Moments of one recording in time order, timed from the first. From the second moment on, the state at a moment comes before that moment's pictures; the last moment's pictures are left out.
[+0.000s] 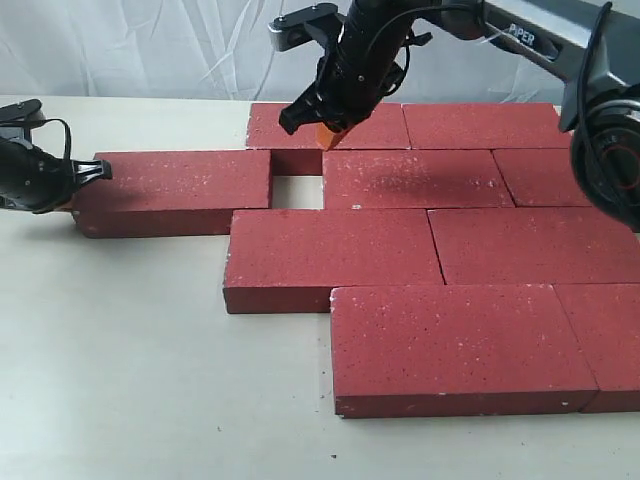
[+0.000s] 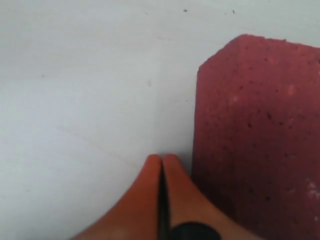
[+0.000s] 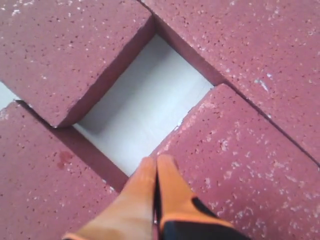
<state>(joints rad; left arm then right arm) 0.11 2.09 -1.17 -0.77 0.31 0.58 0.48 2.33 -2.18 0.18 1.17 -0.32</state>
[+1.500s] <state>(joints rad) 0.03 2.05 -1.19 -0.70 0.28 0.59 0.34 1.86 -1.35 0.09 0.71 -0.34</state>
